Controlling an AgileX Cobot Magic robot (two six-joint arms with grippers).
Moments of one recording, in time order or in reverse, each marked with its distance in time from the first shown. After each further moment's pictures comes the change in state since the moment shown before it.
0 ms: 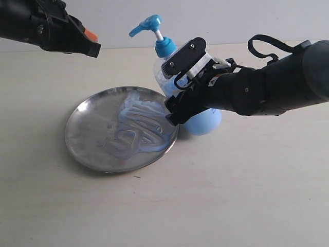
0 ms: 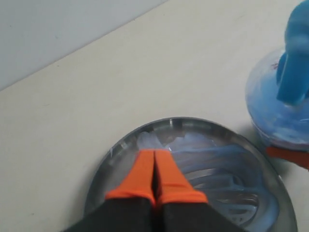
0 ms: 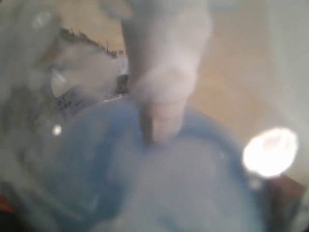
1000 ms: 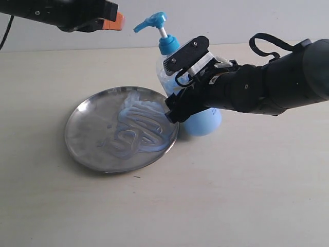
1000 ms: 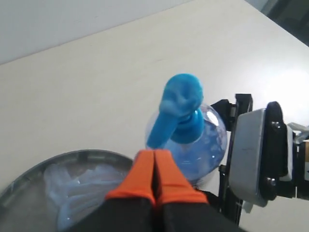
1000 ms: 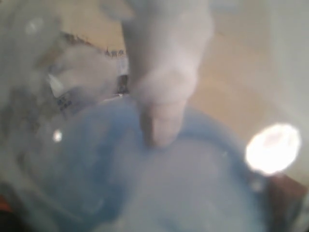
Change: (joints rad) left arm -0.027 0.000 -0.104 -0.305 0.186 0.061; right arm 0.006 0.000 -0.006 0.075 0.019 -0.004
